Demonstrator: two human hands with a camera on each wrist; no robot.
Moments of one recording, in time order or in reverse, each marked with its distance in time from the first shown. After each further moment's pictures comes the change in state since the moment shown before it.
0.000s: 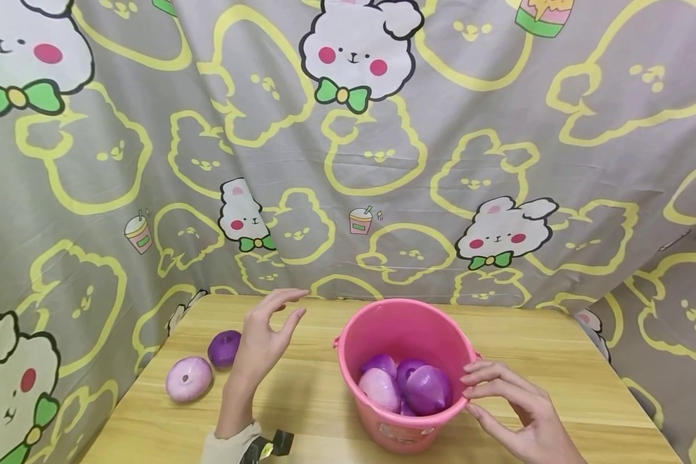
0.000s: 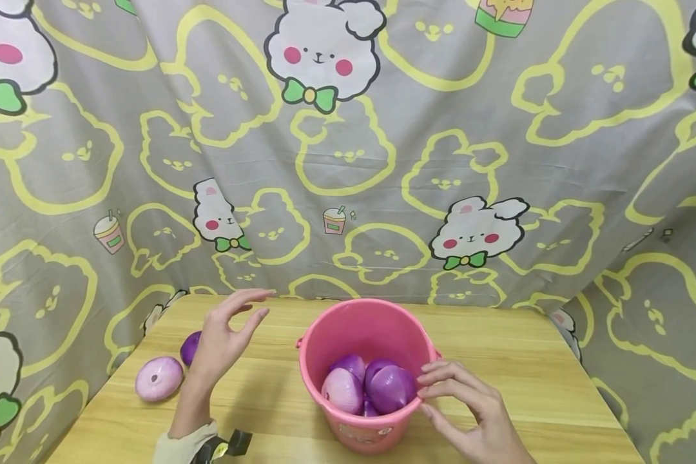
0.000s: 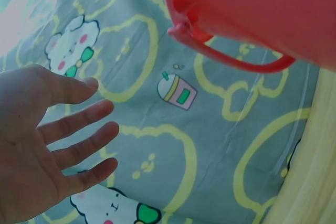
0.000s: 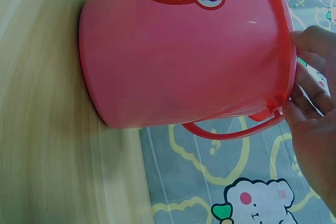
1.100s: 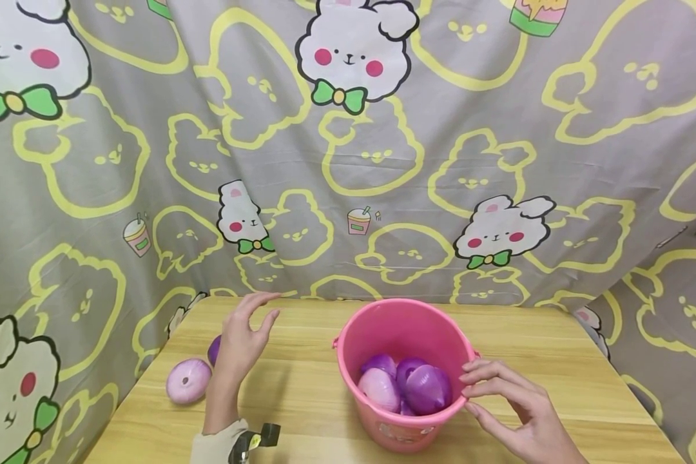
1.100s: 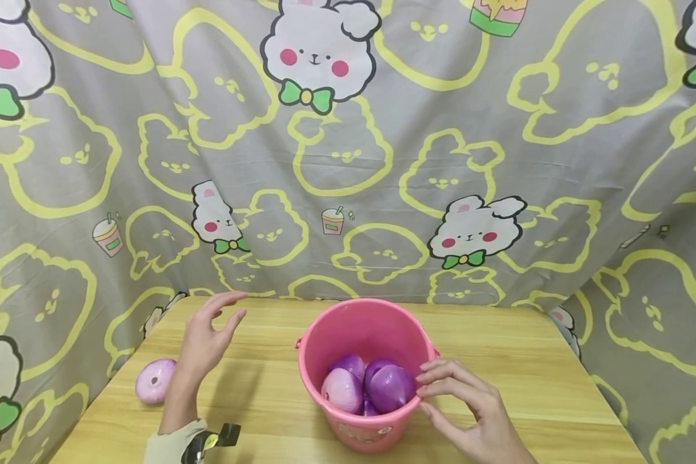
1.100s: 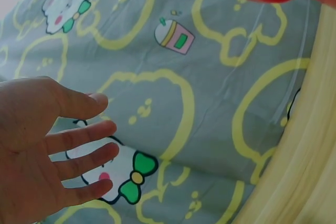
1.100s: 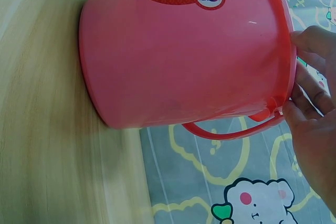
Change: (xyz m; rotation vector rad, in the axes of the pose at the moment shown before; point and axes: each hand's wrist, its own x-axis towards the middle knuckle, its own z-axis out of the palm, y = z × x) left_hand -0.009 -0.041 -0.017 0.152 0.056 -0.080; right_hand 0.000 0.000 0.000 -0.008 -0.003 -0.006
